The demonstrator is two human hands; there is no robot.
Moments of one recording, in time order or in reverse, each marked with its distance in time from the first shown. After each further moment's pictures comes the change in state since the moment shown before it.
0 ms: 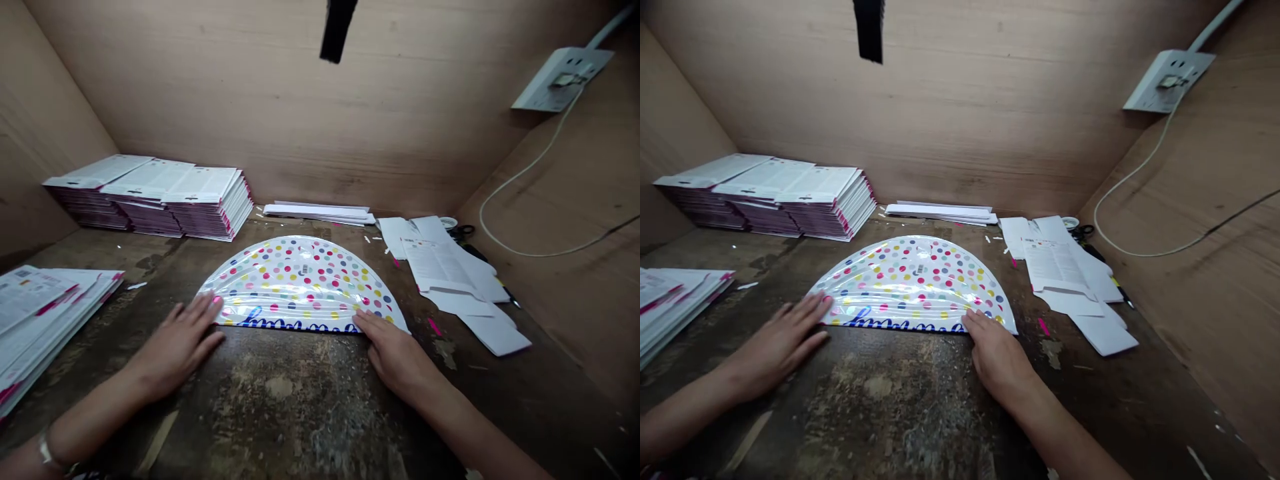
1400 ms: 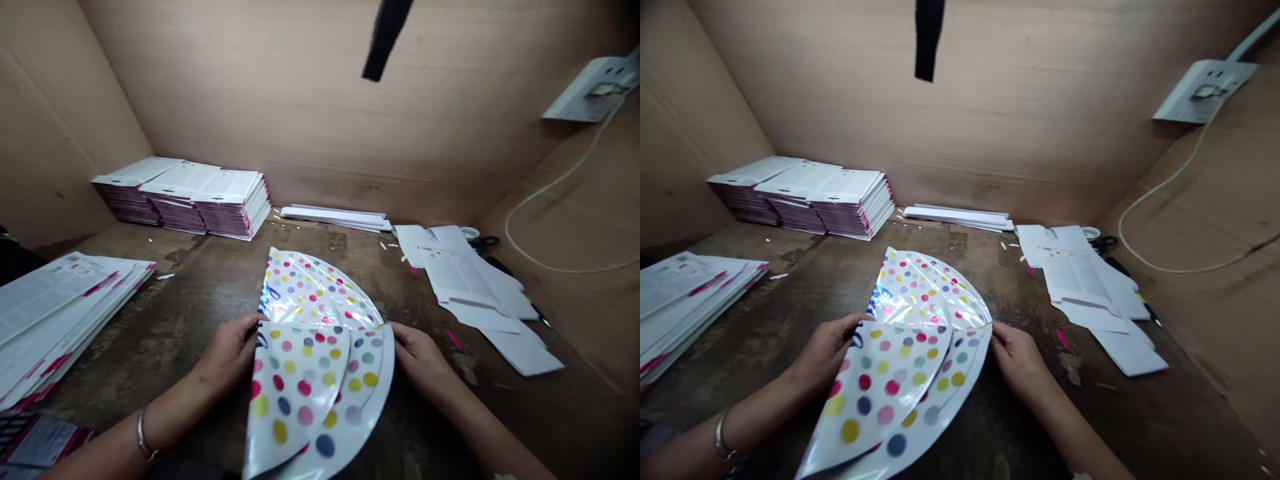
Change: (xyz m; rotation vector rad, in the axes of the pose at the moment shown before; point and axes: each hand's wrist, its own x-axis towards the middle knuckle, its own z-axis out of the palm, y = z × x) left_hand 0.000 0.070 -0.023 -0.881 0.035 -0.154; right_hand 0.004 -0.005 -0.014 0.652 0.037 0.116
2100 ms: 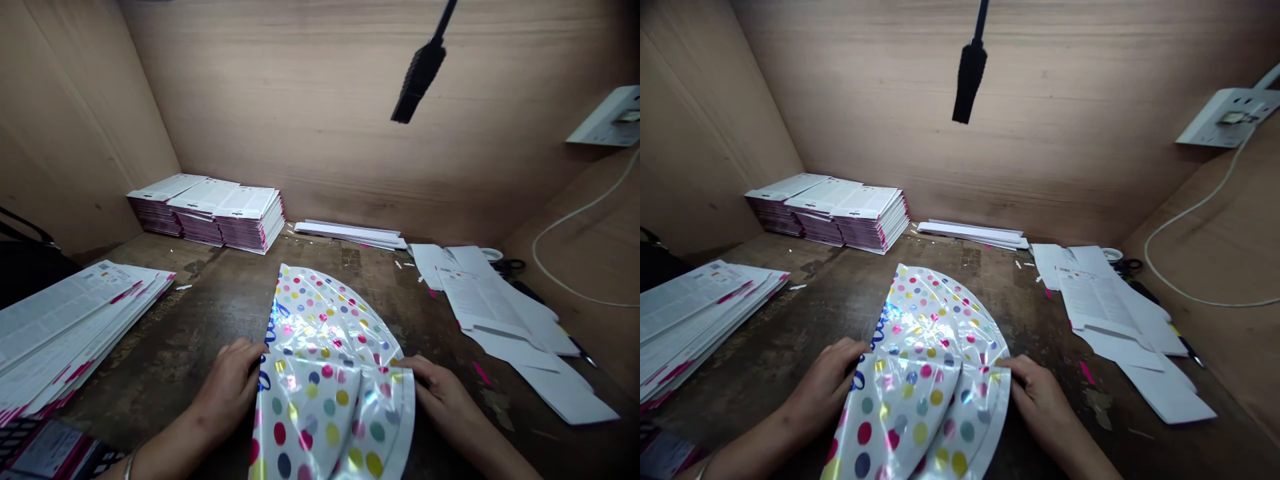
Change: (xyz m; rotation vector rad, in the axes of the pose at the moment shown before) left_hand -0.019 -0.003 -0.007 0.291 0.028 0.024; right_hand -0.003 0.013 0.001 0.015 -0.064 -0.020
